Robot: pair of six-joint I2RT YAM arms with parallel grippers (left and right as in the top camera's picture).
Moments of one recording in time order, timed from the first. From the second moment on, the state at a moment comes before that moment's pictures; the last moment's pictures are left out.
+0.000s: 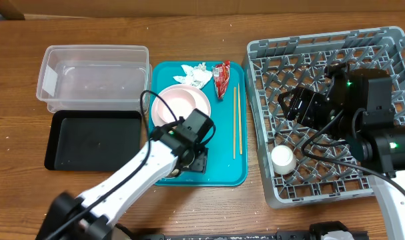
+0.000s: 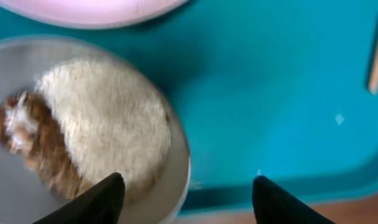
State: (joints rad) left arm -0.65 1.52 0.97 -0.87 -0.02 -0.55; right arm 0.12 1.13 1.28 -0.98 -0.34 0.49
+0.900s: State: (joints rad) left arm -0.21 1.36 1.07 -1.03 0.44 -0.42; right arm 0.12 1.14 1.28 -1.04 -0.35 0.49
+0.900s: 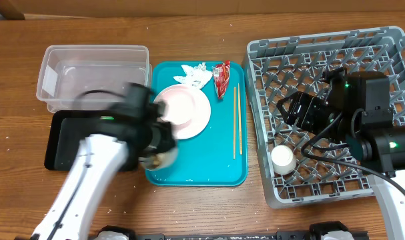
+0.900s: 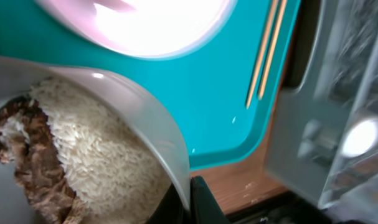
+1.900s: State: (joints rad) left arm 0.73 1.75 0.99 -1.13 1.51 0.32; right arm 0.12 1.14 1.28 -1.04 -0.35 0.49
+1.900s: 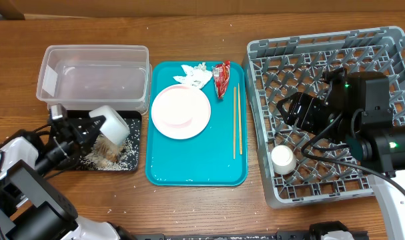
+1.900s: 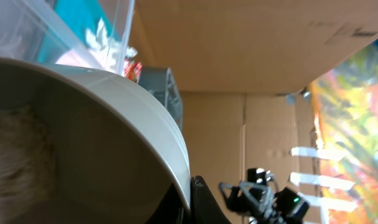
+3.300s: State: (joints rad) left arm -0.21 1.75 1.30 -1.10 0.81 0.05; right arm 0.12 1.14 1.28 -1.04 -0.35 0.49
